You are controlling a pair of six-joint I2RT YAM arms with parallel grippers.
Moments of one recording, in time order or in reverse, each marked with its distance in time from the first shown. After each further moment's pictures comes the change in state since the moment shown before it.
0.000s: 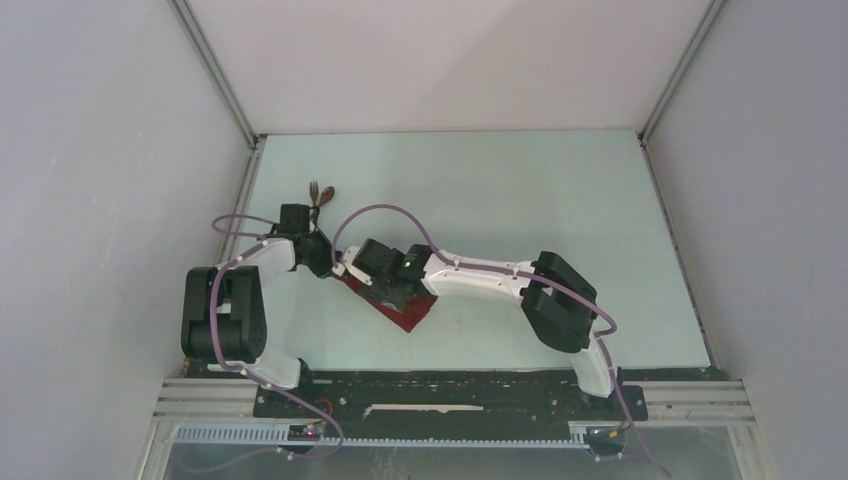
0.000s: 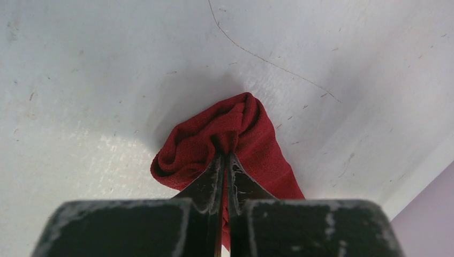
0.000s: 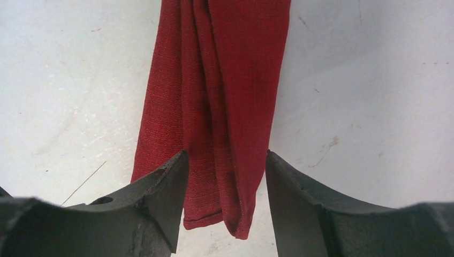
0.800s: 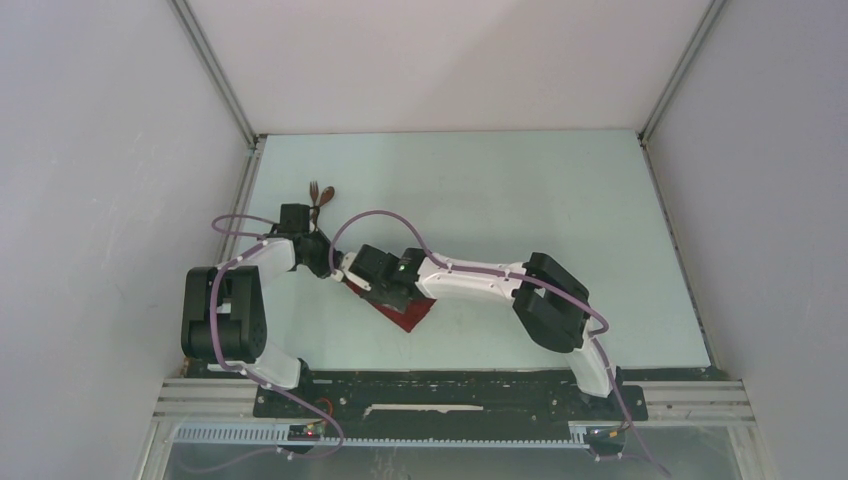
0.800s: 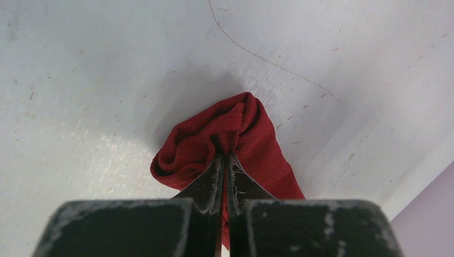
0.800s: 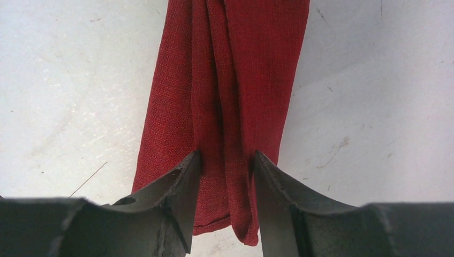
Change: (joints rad) left arm 0.000 0.000 0.002 -0.003 0.000 0.000; right arm 0.020 0.039 0.019 -0.031 0.017 -0.005
